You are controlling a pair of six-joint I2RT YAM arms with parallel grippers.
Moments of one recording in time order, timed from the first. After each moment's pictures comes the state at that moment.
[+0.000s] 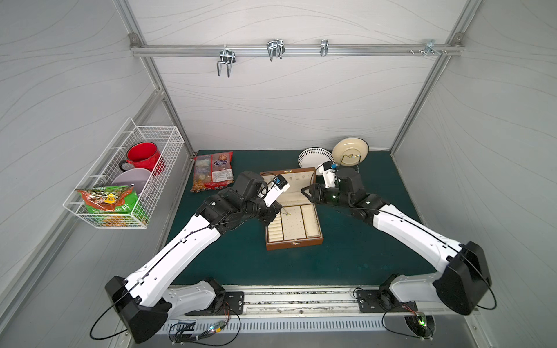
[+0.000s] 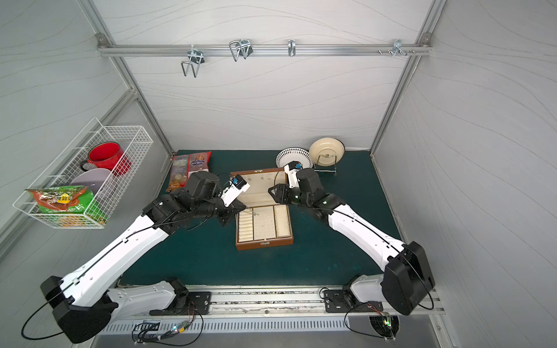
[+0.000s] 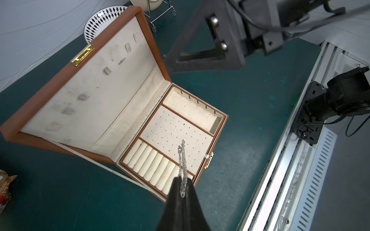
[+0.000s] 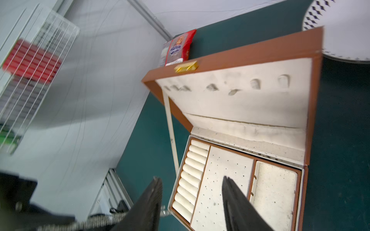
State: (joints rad) left arm -0.64 1.17 1.27 -0.88 0.22 0.16; right arm 0.67 1.29 0.98 -0.16 -0.35 0.52
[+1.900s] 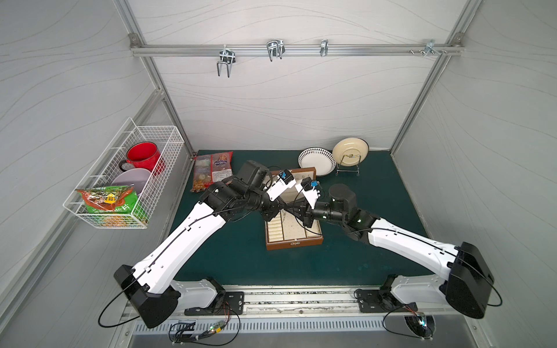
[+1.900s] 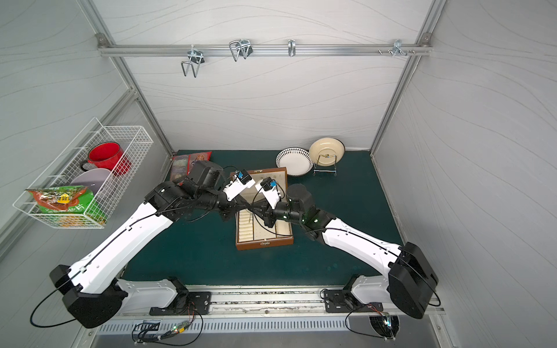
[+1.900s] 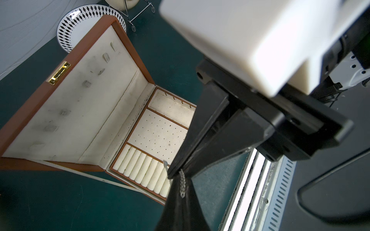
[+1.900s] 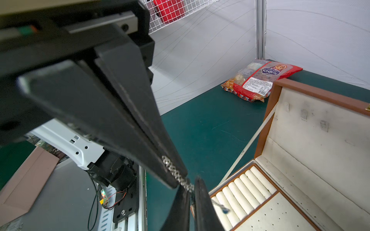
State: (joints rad) left arm -0.64 1.27 1.45 -1.02 0.32 0.20; right arm 0.88 1.29 0.88 0.20 -0.51 0.18
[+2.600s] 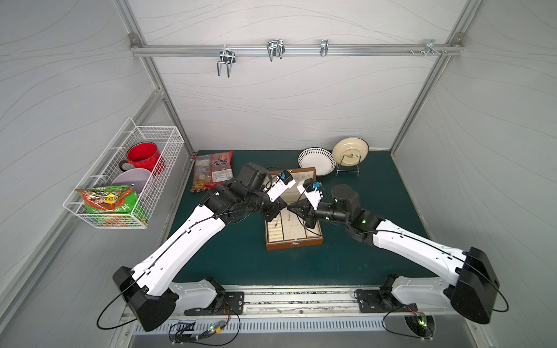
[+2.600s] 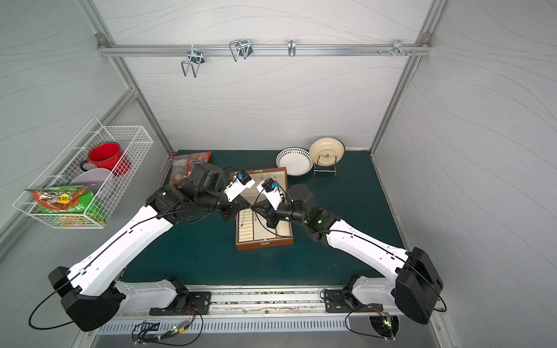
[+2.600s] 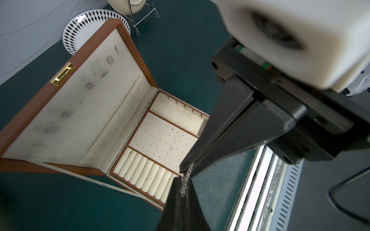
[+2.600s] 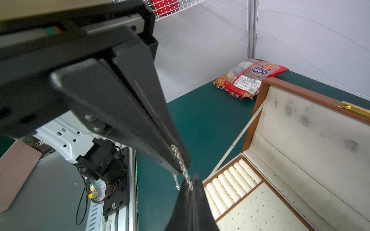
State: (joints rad) left arm -0.64 1.24 1.37 -0.93 0.31 0.17; right arm 0.88 1.23 0.90 0.07 -0.45 0.11
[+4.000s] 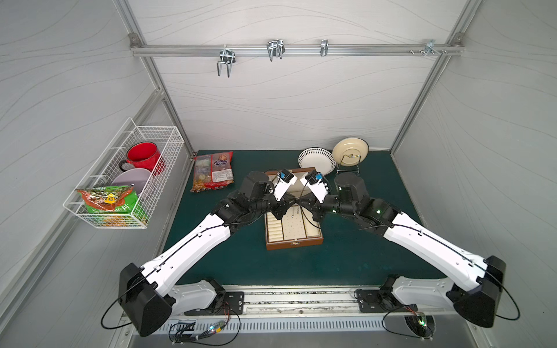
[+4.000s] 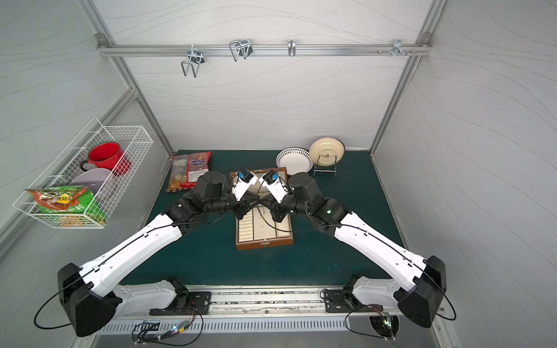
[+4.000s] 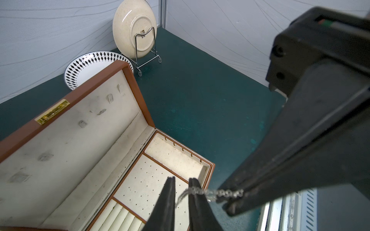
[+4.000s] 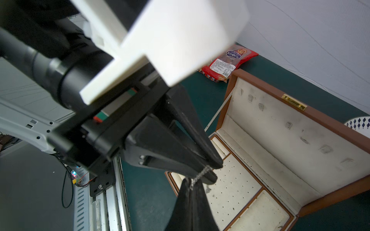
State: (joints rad) left arm -0.64 1.22 1.09 -0.40 0.36 0.01; right arm 0.86 1.21 1.15 -0.38 -0.32 0.00
